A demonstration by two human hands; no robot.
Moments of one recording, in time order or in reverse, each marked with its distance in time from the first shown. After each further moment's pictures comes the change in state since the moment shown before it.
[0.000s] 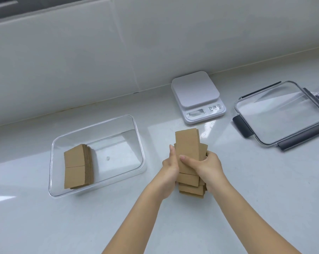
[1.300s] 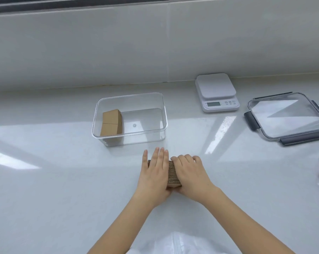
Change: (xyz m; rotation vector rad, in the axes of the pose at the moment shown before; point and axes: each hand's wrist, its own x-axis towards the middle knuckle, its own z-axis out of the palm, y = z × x) left_hand -0.108 -0.122 -0.046 1.656 0.586 0.499; right_hand -0.083 0.085 0.032 -1.434 -0.049 -1.198
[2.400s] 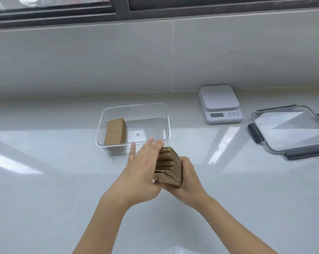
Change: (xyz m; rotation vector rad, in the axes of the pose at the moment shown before) left_hand -0.008 -0.039 -0.095 -0.499 0.064 0.074; right_hand 0.011 -0.011 -0.005 1.105 0.218 0.127
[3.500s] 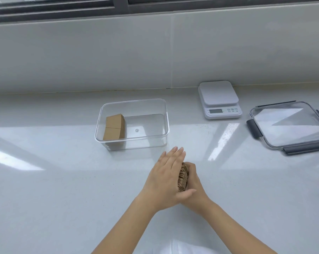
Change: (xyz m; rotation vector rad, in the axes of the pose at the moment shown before) left_hand 0.015 0.024 0.071 0.110 0.077 0.137; right_hand -0.025 0.028 -0.004 0.099 -0.042 0.124
